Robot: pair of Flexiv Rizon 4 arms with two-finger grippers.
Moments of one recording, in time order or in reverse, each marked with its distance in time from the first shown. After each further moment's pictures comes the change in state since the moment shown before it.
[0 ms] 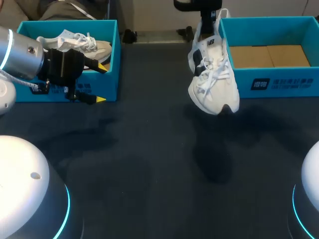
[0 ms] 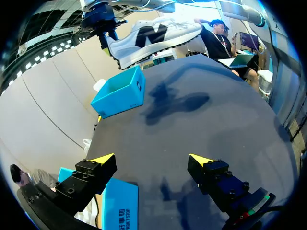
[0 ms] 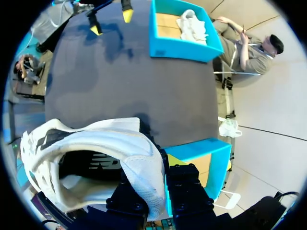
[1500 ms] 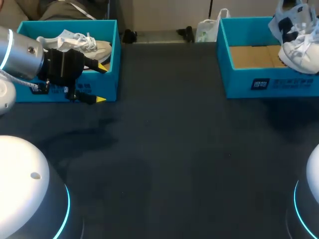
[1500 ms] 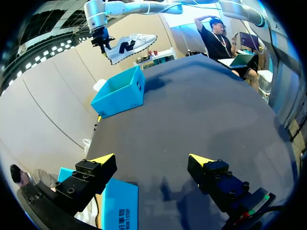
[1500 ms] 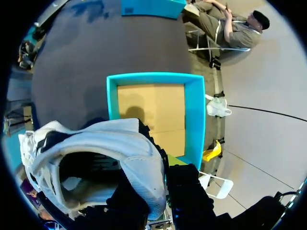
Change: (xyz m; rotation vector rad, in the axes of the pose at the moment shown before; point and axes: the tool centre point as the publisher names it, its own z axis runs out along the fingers) left arm 0.000 0.000 0.000 0.000 0.000 0.000; right arm -0.141 -0.236 0.042 0.082 -0.064 -0.013
